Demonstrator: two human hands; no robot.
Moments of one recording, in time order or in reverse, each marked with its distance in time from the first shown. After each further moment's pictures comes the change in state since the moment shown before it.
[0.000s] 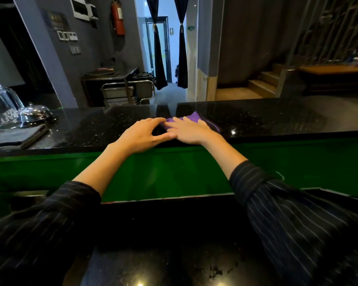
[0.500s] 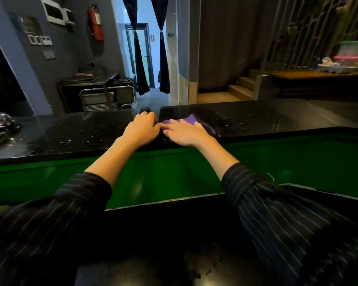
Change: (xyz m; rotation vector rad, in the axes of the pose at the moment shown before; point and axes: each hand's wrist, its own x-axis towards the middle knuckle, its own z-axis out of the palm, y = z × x) left_hand 0.057 0.059 0.024 0.018 0.092 -0.125; right_hand -0.025 0.051 -0.005 0.031 0.049 0.112
